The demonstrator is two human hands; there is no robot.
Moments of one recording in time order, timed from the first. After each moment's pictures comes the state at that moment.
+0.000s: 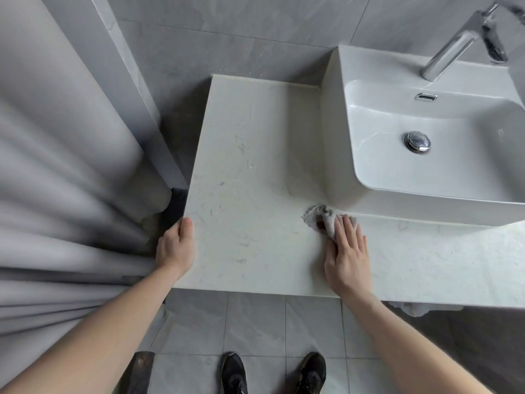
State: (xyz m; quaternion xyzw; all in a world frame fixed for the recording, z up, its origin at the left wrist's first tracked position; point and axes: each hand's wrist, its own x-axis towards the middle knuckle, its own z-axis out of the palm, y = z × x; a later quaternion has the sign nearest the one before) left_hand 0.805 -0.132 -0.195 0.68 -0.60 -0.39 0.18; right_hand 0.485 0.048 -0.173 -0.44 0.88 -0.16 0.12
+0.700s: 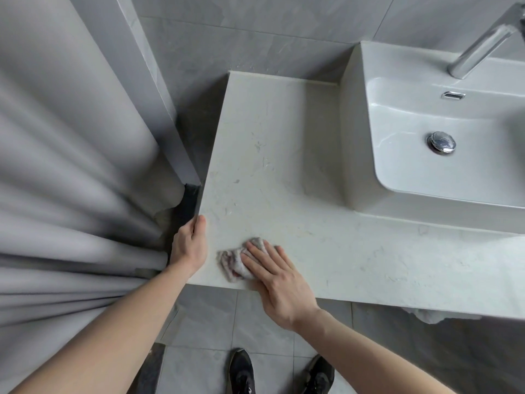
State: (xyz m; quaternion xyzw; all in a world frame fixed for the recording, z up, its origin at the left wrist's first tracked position) left_hand 0.805 -0.133 -0.196 0.68 -0.58 -0.41 0.21; right_hand 0.609 0.027 -0.170 -0.75 0.61 -0.14 0.21
